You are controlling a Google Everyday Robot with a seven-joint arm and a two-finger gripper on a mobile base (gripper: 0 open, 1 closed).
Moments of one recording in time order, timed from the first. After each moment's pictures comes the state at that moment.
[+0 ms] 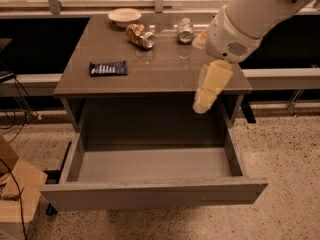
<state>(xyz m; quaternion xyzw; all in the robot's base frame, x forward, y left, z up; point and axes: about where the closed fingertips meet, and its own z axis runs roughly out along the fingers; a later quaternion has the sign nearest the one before) 0.528 -0.092 0.945 -0.66 0.71 0.06 0.23</state>
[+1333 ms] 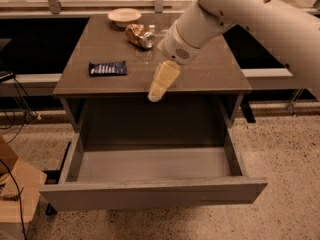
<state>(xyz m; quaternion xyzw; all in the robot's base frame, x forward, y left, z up) 0.624 -0.006 0.889 -0.64 0.71 0.11 0.28</state>
